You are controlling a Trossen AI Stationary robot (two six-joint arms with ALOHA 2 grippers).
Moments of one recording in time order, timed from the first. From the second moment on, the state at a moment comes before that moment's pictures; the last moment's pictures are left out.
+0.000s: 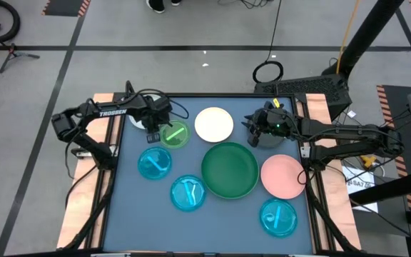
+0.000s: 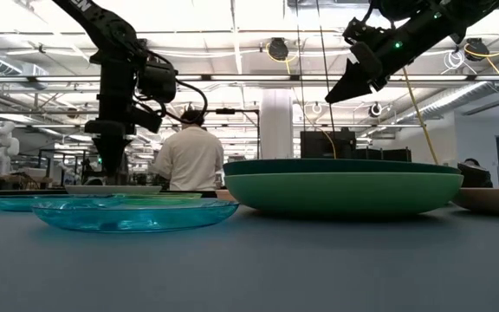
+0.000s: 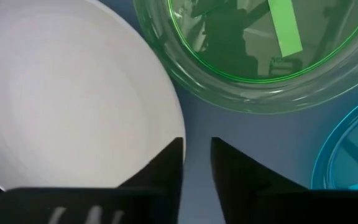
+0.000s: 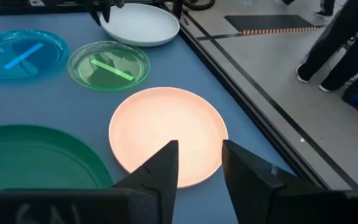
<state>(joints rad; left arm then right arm) 0.59 1.52 0.94 -0.92 -0.14 0.33 -0.26 1.02 0.63 -0.11 0.26 -0.03</state>
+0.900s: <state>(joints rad) 0.59 1.52 0.91 -0.89 -0.20 0.18 -0.26 1.02 0.63 -0.12 0.26 -0.03</state>
